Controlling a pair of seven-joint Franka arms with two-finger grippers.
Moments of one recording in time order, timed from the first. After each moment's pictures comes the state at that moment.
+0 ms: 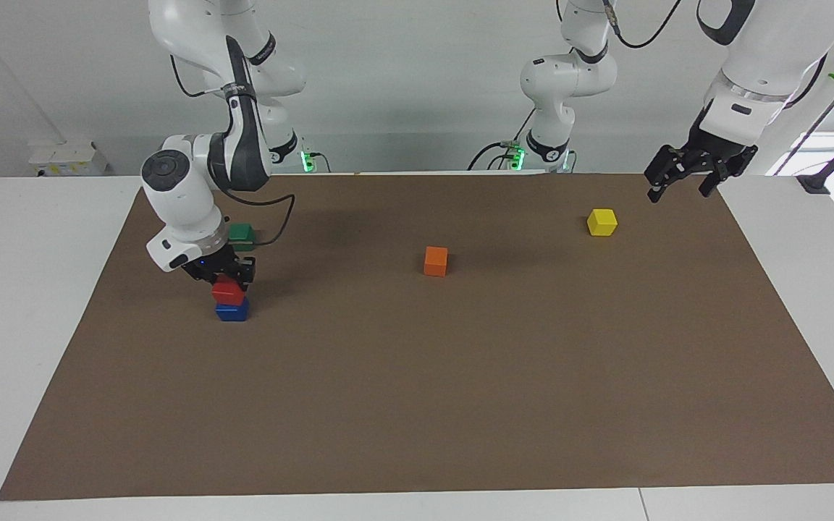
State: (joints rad) left arm 0.06 0.00 -0.13 -1.52 0.00 1.50 -0.12; right arm 0.06 0.09 -0.05 -2.18 -0.05 2.25 0.11
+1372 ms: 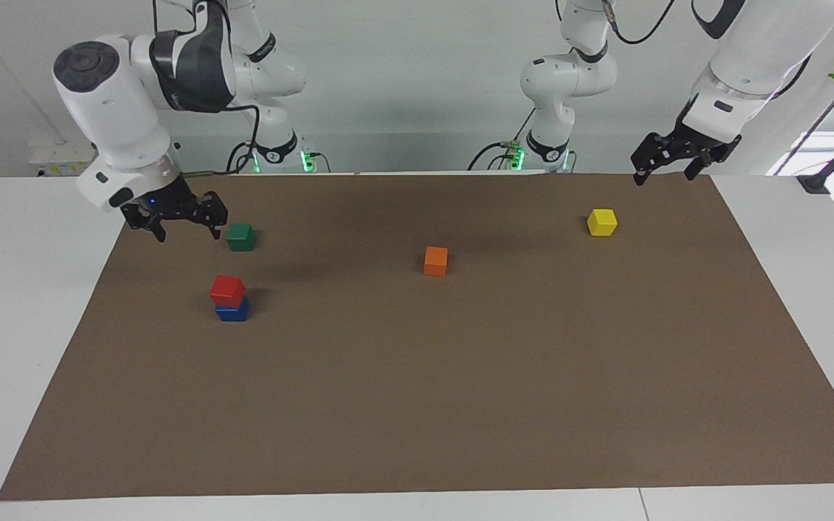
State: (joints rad) left arm 0.06 -0.01 -0.14 -1.53 0.00 1.42 -0.12; right arm 0.05 -0.02 -0.05 -1.71 -0.06 1.64 -0.11
